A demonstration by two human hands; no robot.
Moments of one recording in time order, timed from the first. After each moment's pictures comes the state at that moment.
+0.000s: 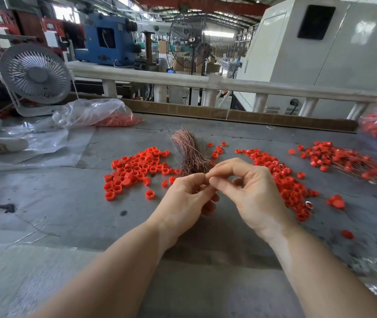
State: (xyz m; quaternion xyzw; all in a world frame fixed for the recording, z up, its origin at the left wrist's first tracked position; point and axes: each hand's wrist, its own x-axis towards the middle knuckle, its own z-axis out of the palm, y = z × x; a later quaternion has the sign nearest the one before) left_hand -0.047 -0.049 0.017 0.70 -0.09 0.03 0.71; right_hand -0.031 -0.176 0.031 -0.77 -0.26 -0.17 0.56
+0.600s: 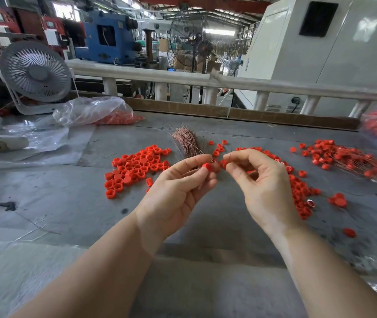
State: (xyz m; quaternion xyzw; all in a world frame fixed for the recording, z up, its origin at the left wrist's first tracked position) left_hand -0.043 -0.038 0.028 0.40 -0.05 -0.06 0.91; right_hand -0.029 -0.181 0.033 -0.78 -0.21 -0.26 0.54
